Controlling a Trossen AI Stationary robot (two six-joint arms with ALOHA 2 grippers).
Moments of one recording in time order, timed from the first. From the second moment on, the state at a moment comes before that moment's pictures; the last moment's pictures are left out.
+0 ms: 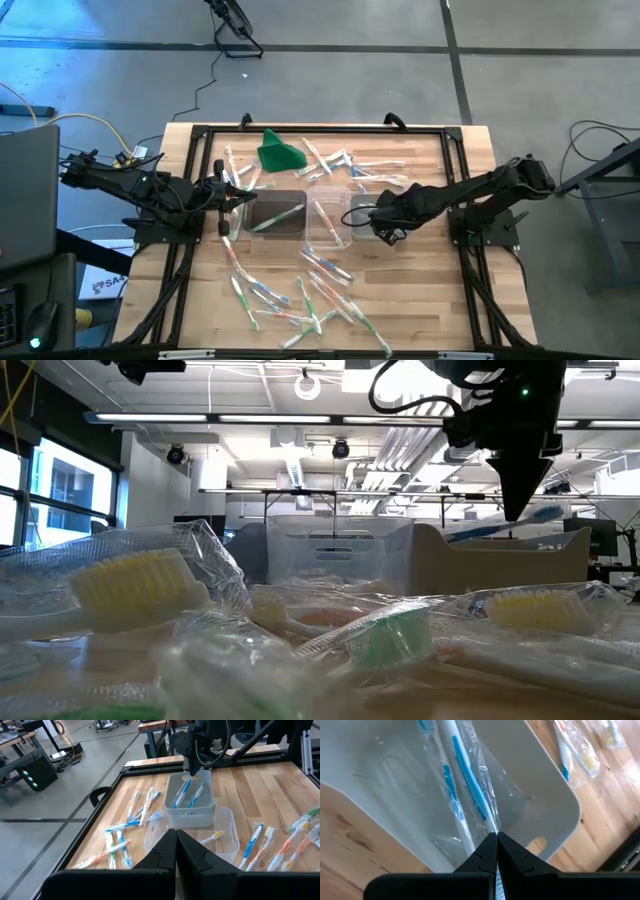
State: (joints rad) left arm -0.31 0.62 0.74 -0.40 -0.53 0.02; right arm 0.17 1.50 1.08 -1.16 0.32 0.88
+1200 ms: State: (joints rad) left arm -0.31 0.62 0.74 -0.40 -0.53 0.00; right arm 0.18 1.50 1.21 -1.10 0.16 0.68
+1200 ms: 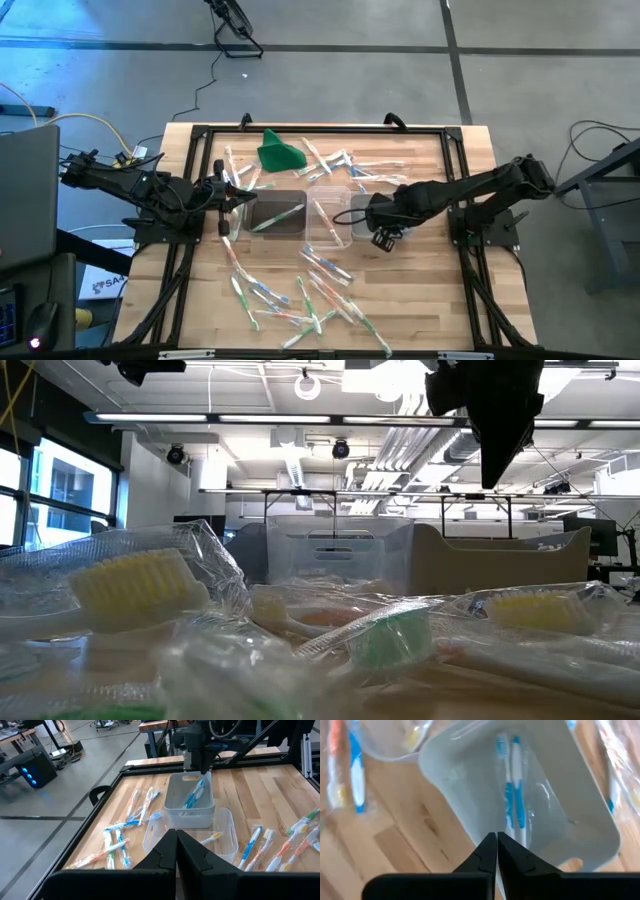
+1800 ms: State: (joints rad) left arm -0.31 0.62 0.74 -0.41 -0.53 -0.05; right arm 0.16 1.50 1.21 -1.00 0.26 0.52
